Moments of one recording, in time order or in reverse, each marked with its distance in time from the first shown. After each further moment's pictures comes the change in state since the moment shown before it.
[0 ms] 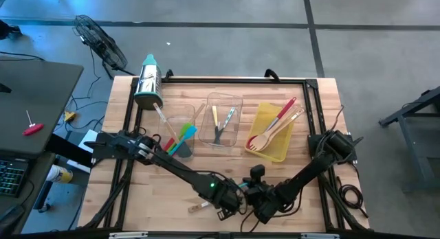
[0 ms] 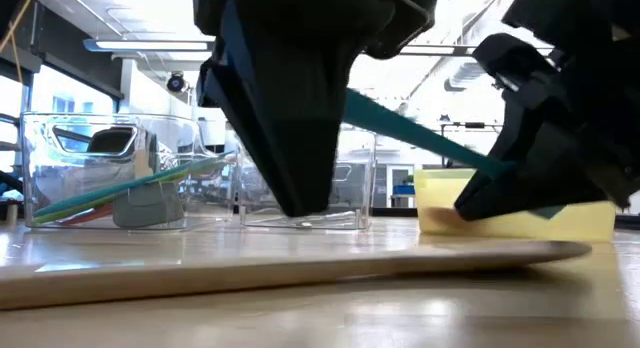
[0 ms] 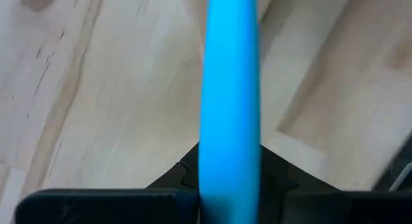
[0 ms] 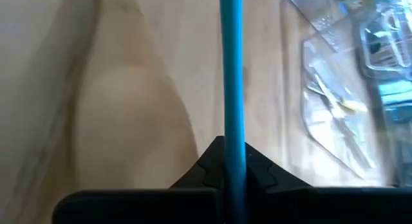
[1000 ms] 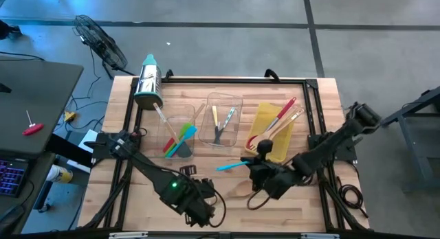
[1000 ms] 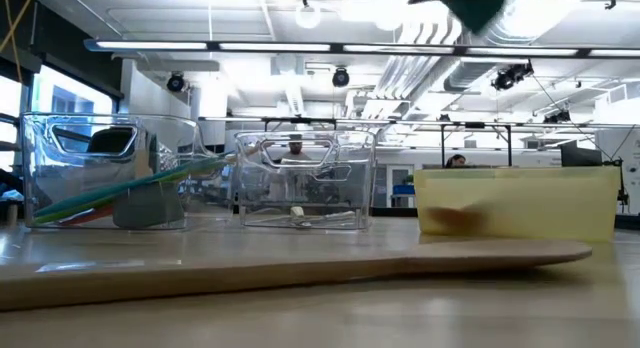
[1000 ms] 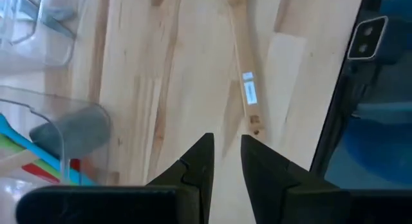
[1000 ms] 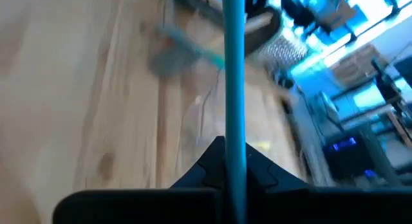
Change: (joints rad) left arm -0.136 -0.214 0.260 -0.564 -0.162 0.132; right arm -0.105 -0.445 0.006 -0.022 0.054 -0.221
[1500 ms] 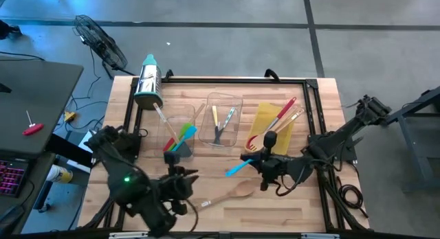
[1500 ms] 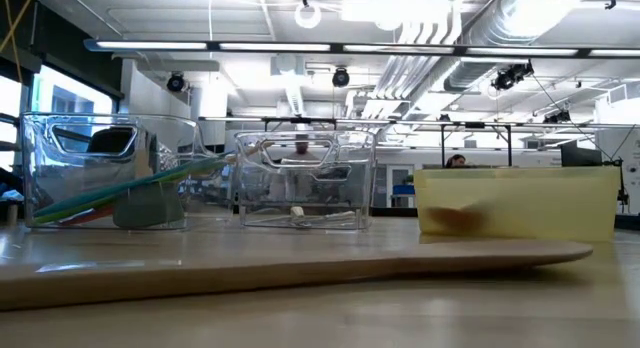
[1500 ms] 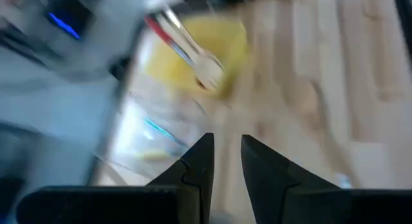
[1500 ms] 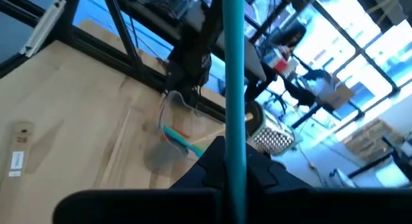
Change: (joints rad) left arm -0.155 -0.194 0.000 0.001 -0.681 0.193; right arm -0.012 -0.206 0.002 0.333 -0.139 -0.409
